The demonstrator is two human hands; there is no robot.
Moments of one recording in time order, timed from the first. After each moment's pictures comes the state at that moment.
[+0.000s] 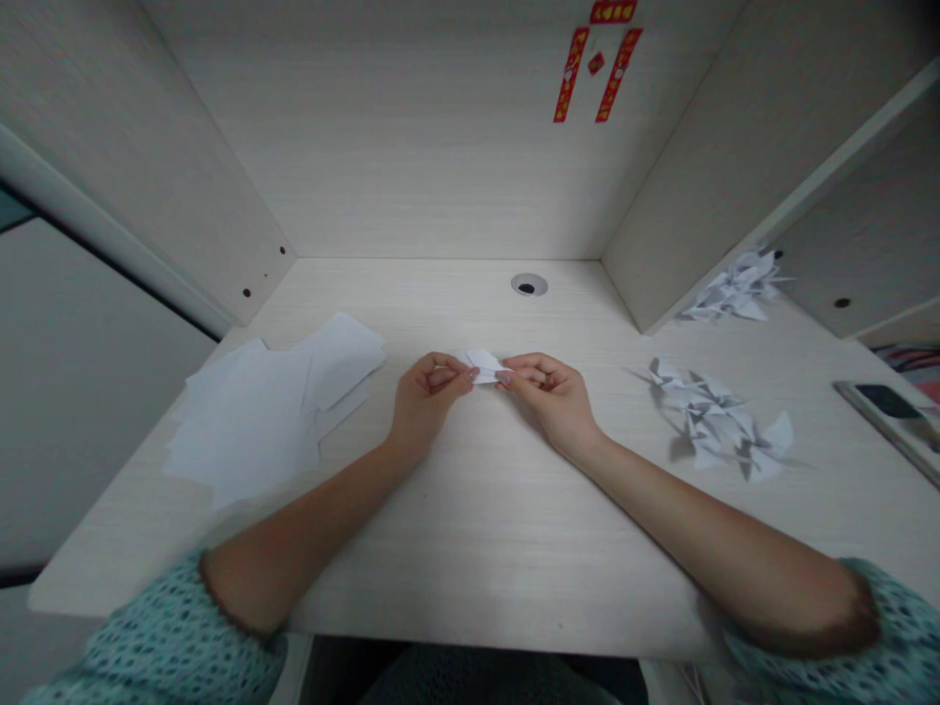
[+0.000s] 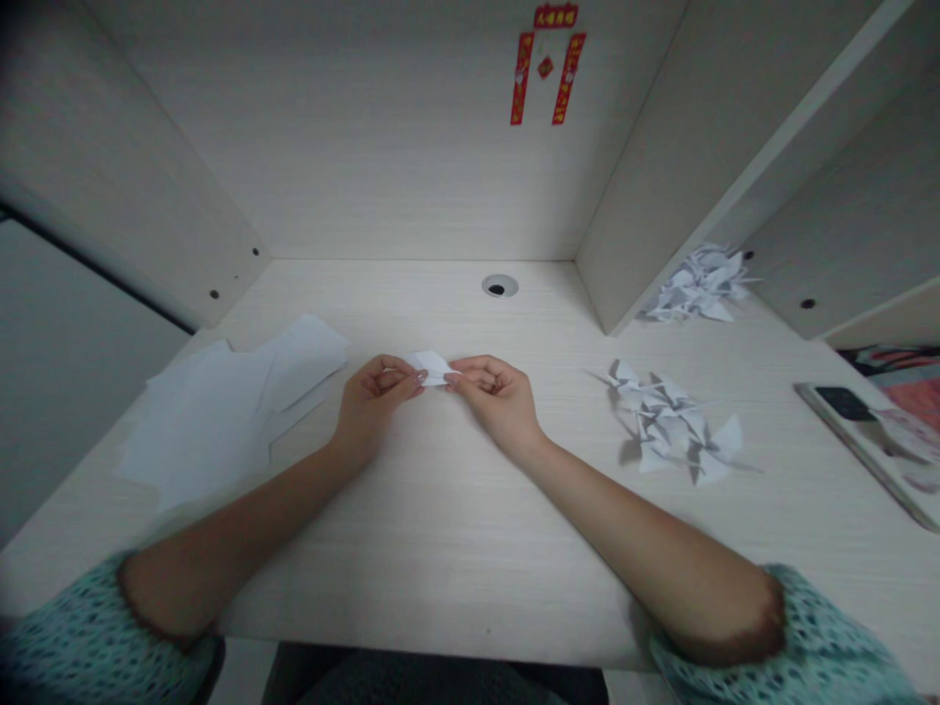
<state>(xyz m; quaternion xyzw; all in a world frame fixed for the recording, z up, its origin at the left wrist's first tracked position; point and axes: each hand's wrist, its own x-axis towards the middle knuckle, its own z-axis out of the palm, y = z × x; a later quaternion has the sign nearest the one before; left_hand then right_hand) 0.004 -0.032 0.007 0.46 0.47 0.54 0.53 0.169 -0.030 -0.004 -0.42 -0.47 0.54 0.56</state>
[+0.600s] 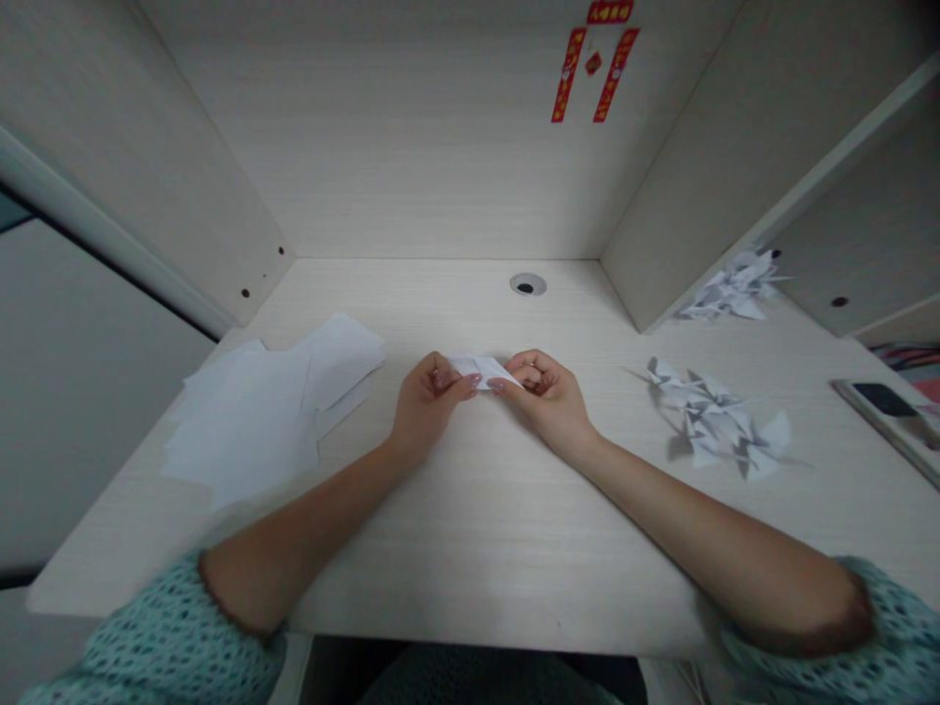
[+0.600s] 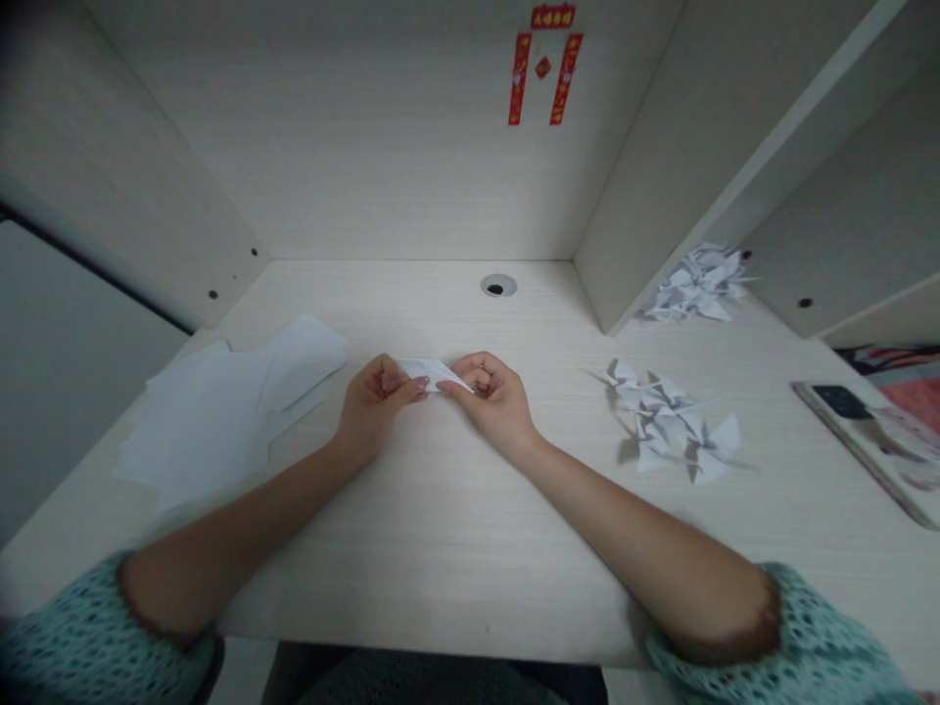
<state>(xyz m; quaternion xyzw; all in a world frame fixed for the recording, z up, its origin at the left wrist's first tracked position) 0.008 -0.035 0.011 0.48 0.44 0.55 0.52 0.166 -0.032 -0.003 -0.41 -0.52 0.52 0.54</state>
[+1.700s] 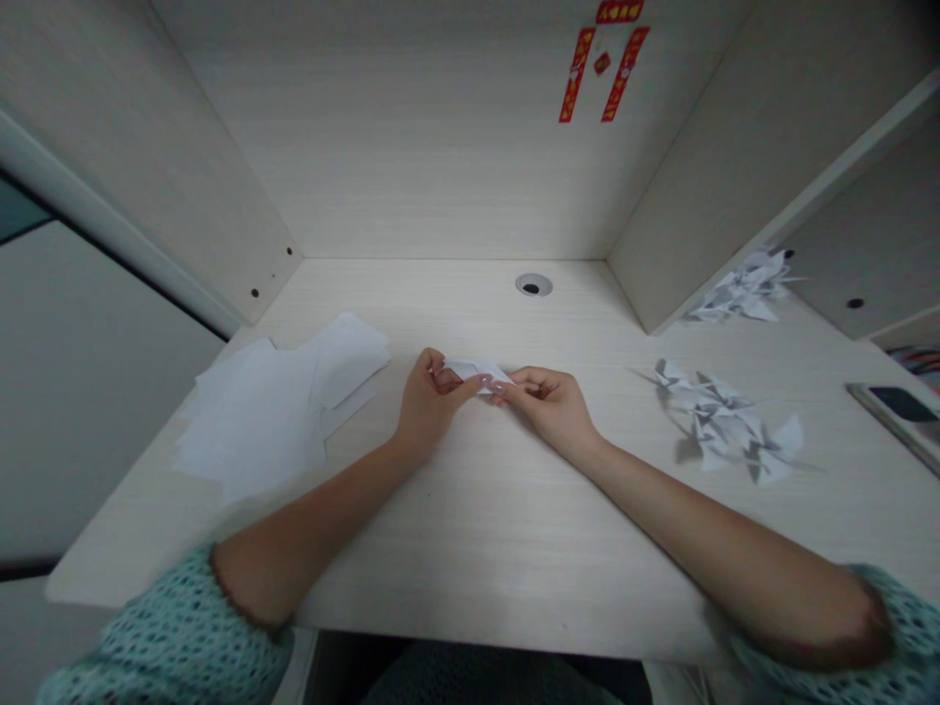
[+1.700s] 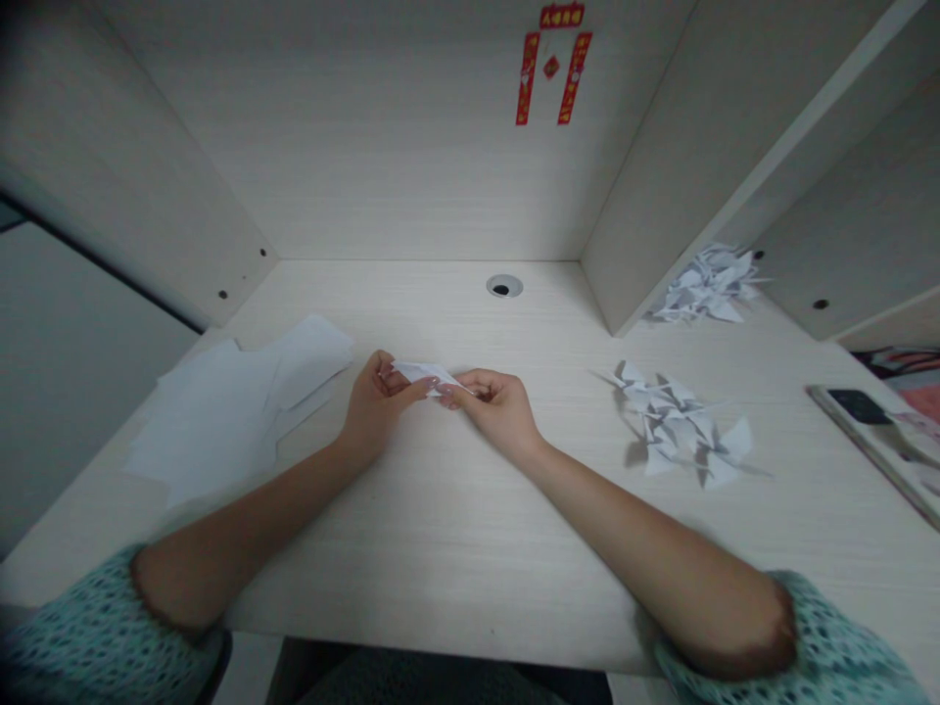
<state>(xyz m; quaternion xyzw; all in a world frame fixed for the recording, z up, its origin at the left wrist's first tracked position) 0.007 -0.032 0.009 0.47 0.47 0.55 0.51 0.166 -0.033 -0.002 -0.45 -0.53 0.53 0.48</state>
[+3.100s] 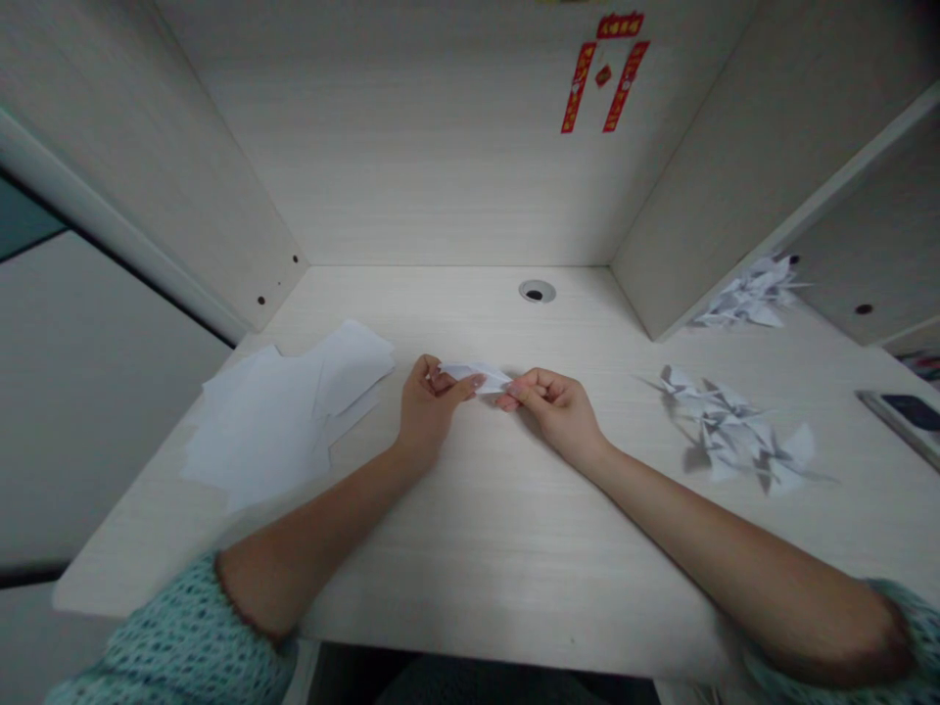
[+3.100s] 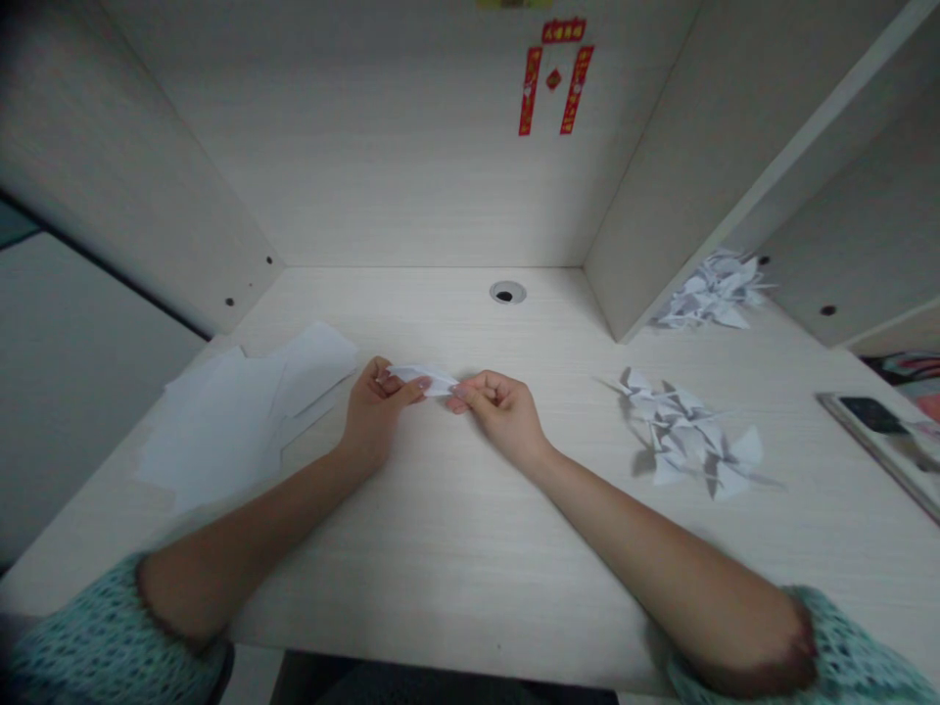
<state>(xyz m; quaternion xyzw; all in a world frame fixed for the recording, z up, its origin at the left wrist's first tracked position) 0.007 -0.031 0.012 0.40 0.48 0.59 0.52 0.165 -0.031 -0.003 -0.44 -0.49 0.56 0.51</state>
